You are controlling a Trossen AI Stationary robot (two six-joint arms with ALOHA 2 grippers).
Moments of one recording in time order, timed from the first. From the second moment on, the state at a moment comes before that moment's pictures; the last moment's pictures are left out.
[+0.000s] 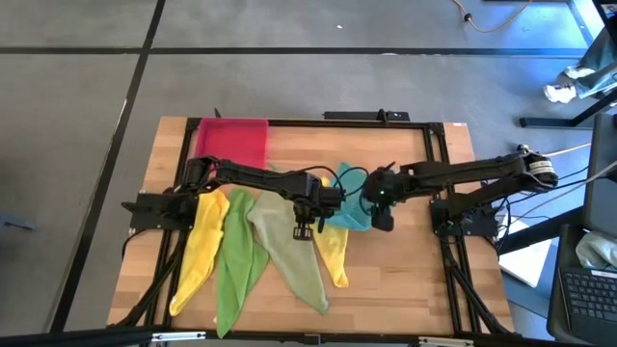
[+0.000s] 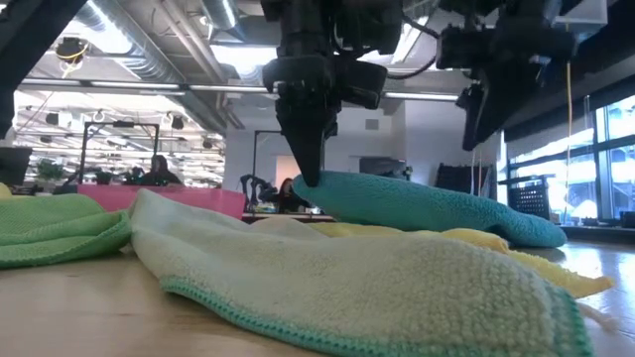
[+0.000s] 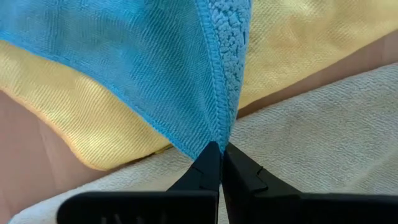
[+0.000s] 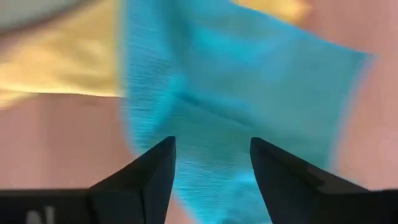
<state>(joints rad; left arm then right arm) -0.03 2.13 1.79 -1.10 0.02 0.03 0.01 1.26 0.89 -0.76 0.10 0.15</state>
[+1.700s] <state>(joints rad) -0.04 2.13 1.79 -1.12 0.07 -0.02 -0.42 1.51 0.66 -0.63 -0.81 0.17</state>
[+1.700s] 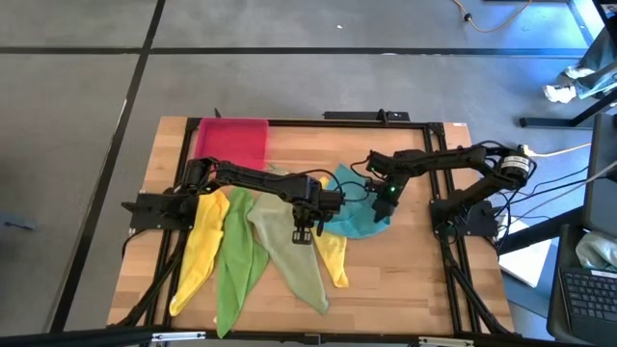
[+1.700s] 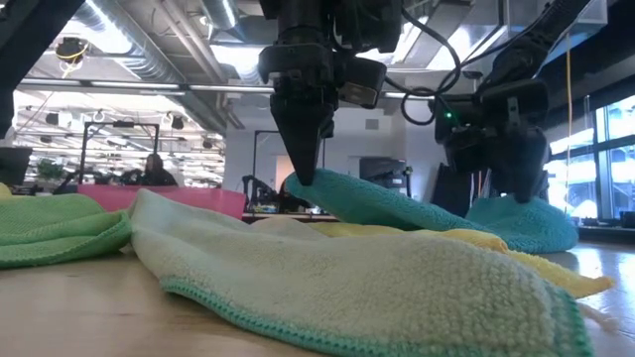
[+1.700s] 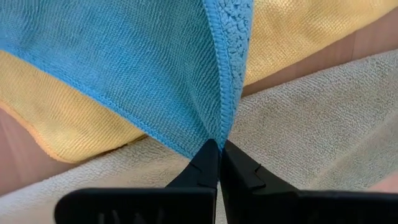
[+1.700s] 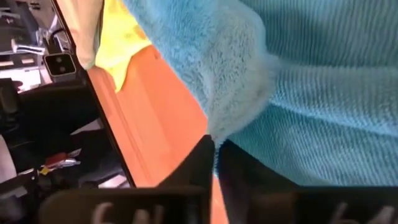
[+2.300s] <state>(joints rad) -0.03 2.13 1.79 -1.17 0.07 -0.10 -0.33 1.29 0.66 -0.84 -0.76 0.17</state>
